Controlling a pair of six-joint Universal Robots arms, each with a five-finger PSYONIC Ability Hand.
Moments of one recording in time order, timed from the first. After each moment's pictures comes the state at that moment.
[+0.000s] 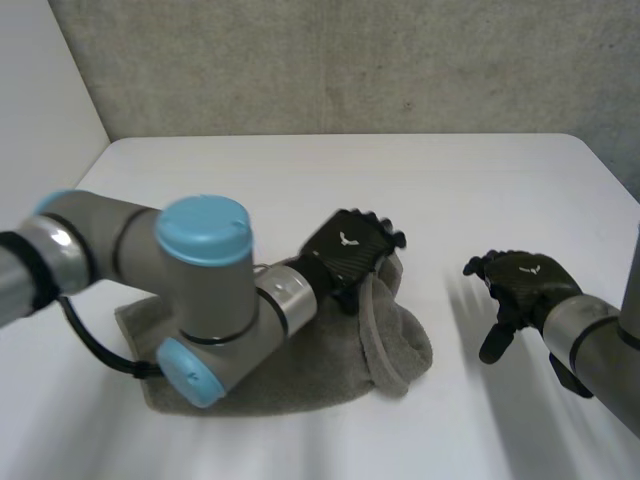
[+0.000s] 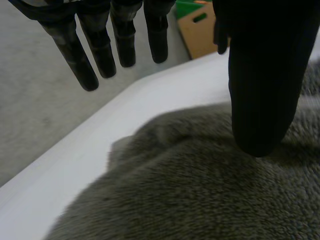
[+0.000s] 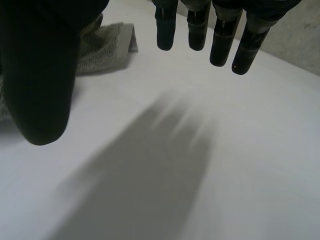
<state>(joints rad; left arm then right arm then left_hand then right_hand) 4.00 -2.29 -1.20 3.28 -1.27 3.46 1.85 -1.34 1.78 0.08 1.49 2.93 0.36 0.37 0.36 0.36 0.18 0.20 0.22 0.21 0.23 0.04</state>
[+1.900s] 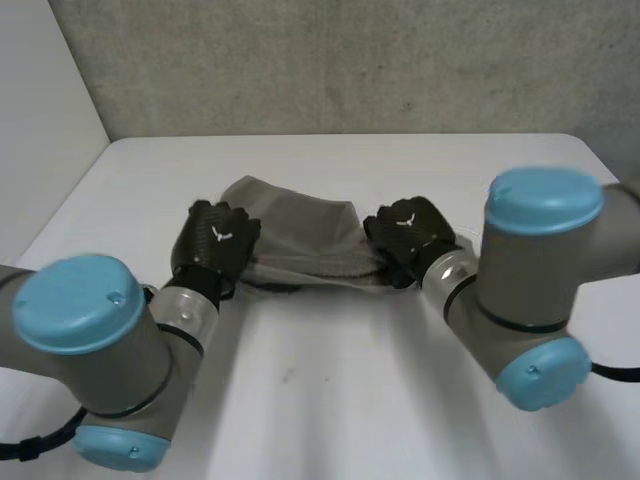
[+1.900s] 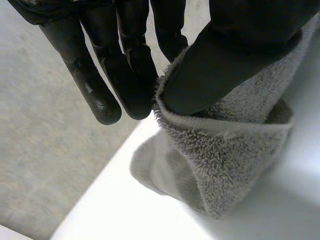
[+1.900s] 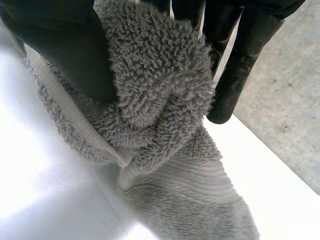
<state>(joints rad) 4.14 -1.94 -1.76 3.64 -1.69 3.70 2.15 -1.04 1.37 -0.05 1.51 2.74 1.20 1.22 1.22 1.22 1.04 0.89 1.16 1.18 1.19 0.93</state>
